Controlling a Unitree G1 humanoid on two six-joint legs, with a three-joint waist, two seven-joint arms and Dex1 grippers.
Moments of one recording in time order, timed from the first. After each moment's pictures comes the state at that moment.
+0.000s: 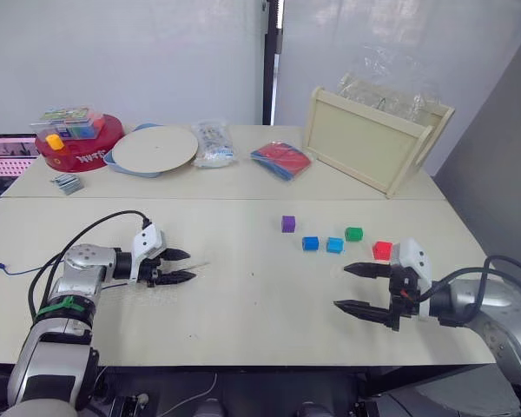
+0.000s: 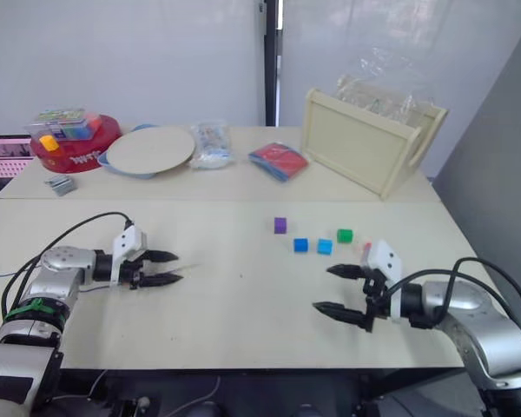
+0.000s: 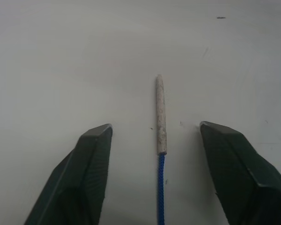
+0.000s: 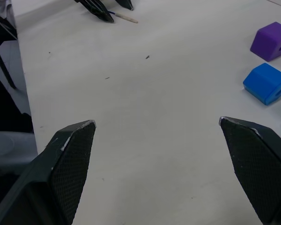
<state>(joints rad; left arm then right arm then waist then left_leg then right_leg) -0.74 0.68 -0.06 0.96 -0.12 -0.22 -1.41 -0.13 -0.83 -0.14 -0.35 0.59 0.57 1.04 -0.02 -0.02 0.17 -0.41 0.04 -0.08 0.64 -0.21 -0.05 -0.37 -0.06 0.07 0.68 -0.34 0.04</state>
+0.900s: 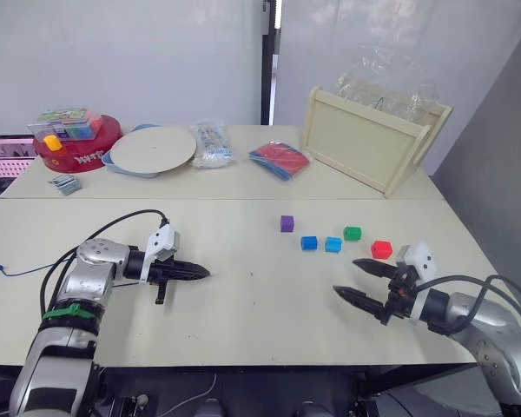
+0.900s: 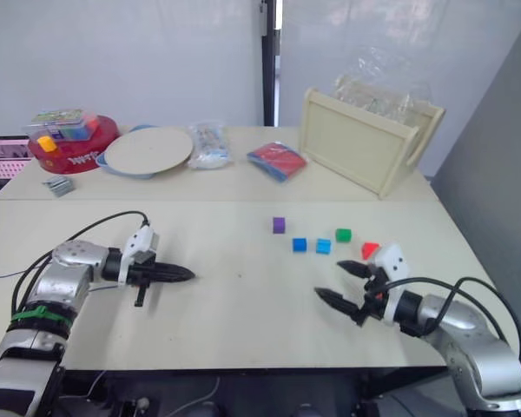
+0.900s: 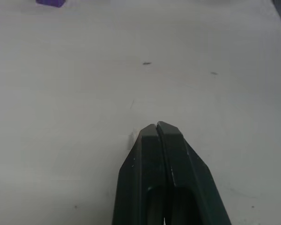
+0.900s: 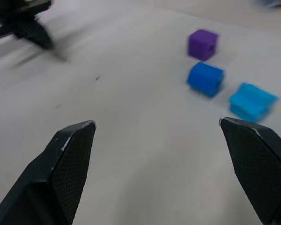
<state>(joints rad) -0.60 0.69 -0.03 0.49 -0.22 0.08 -1.53 -0.02 -0.62 -0.23 -0.38 0.58 0.56 0.74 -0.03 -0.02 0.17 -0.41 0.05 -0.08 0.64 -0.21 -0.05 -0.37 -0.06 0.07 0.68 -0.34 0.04</state>
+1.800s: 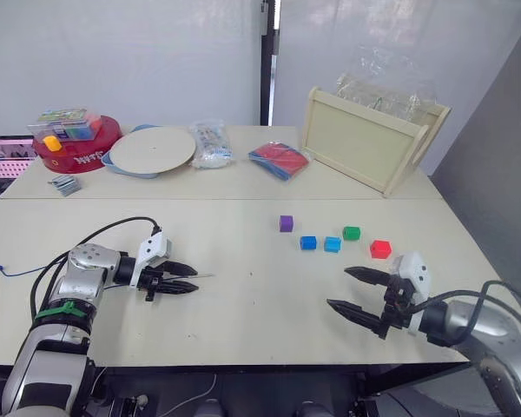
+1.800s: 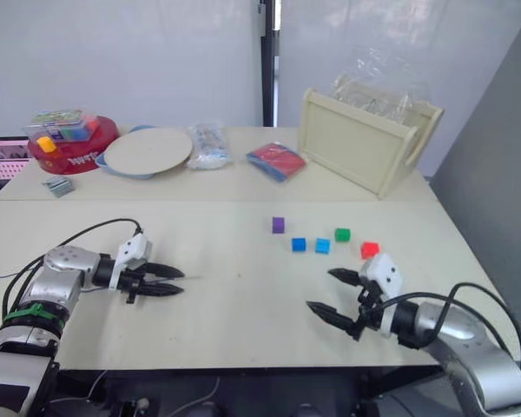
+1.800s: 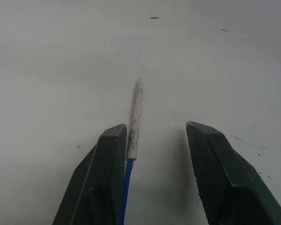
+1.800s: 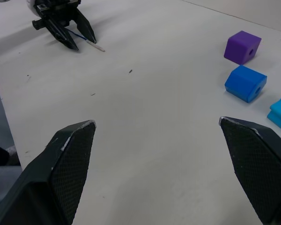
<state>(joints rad) -0.69 0.70 -0.08 0.81 -0.14 -0.14 -1.55 -0.01 -0.74 -0.16 -0.46 0.60 0.54 0.89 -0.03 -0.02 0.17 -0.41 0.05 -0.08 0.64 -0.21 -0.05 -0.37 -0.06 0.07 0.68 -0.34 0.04</state>
